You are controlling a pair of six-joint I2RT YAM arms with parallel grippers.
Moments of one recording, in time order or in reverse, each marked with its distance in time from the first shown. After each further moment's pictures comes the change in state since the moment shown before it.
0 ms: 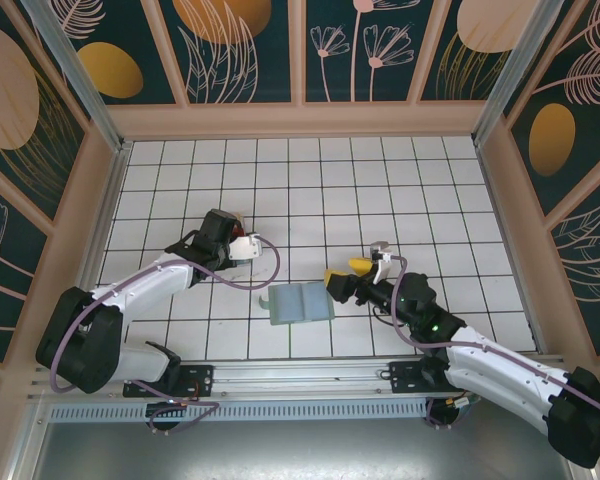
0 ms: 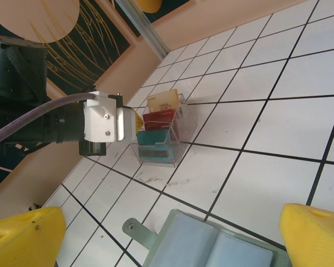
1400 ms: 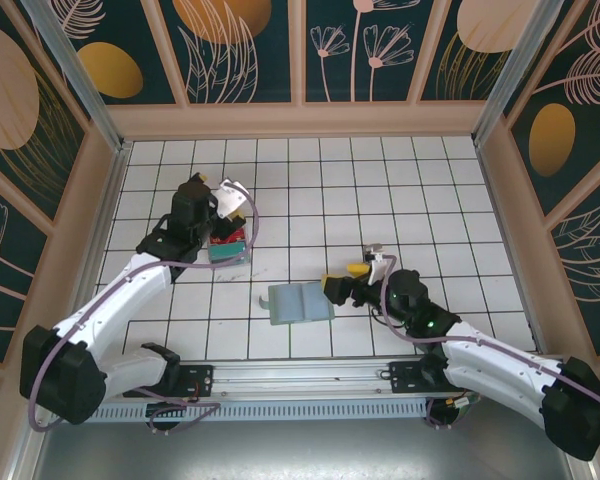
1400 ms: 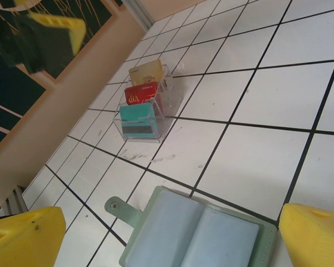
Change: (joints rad) left arm 0.059 -0.185 0.156 0.082 0.043 -0.511; right arm 0.000 0.079 0.022 -0.053 -0.016 -0.008
